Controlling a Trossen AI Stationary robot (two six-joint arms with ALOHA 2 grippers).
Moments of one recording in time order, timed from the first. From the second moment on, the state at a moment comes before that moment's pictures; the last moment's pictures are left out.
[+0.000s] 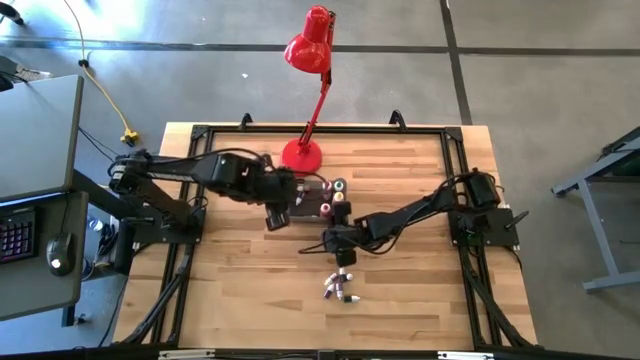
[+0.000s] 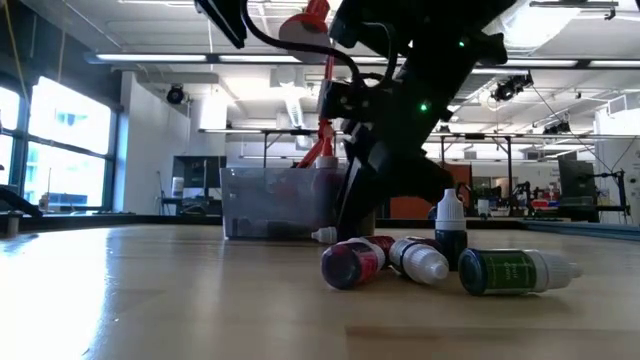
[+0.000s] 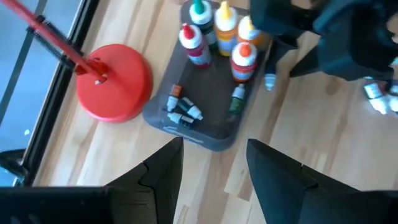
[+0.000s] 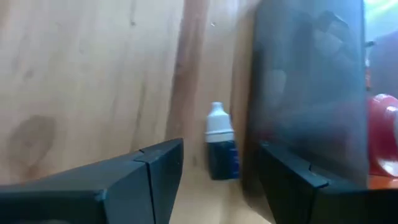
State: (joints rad) left arm -0.12 1.52 1.66 -1.28 -0.36 -0.35; right arm 0.20 1.94 1.16 -0.26 0.39 -0.09
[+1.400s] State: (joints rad) left arm -0.18 1.52 1.66 -1.34 -0.42 -0.40; right arm 0.19 1.97 1.17 -0.33 0.40 -0.19
